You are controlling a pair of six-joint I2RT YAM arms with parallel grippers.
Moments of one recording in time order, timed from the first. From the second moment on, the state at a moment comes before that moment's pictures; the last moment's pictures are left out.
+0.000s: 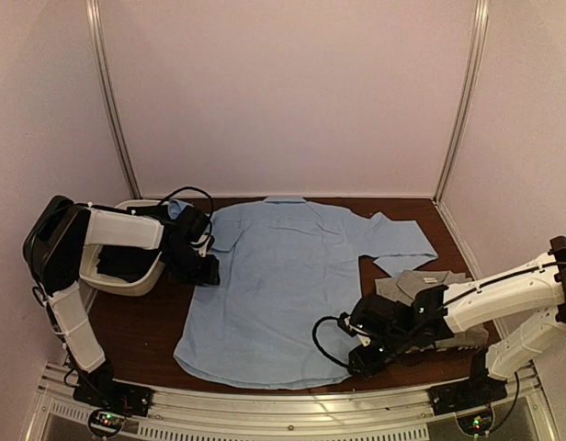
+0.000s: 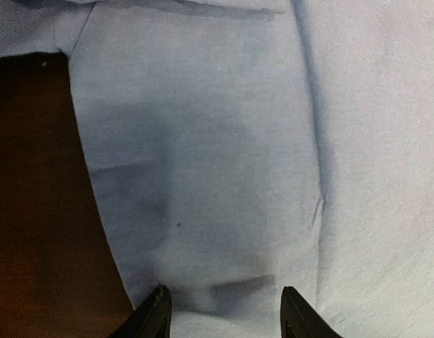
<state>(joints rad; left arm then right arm) -0.49 1.82 1.10 -0.46 0.05 -0.37 1.16 1.39 0.65 -0.47 -0.06 0.63</state>
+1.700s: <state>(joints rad) -0.53 1.48 1.06 -0.39 0.28 -0.46 -0.07 1.74 0.96 -0.04 0.06 0.66</state>
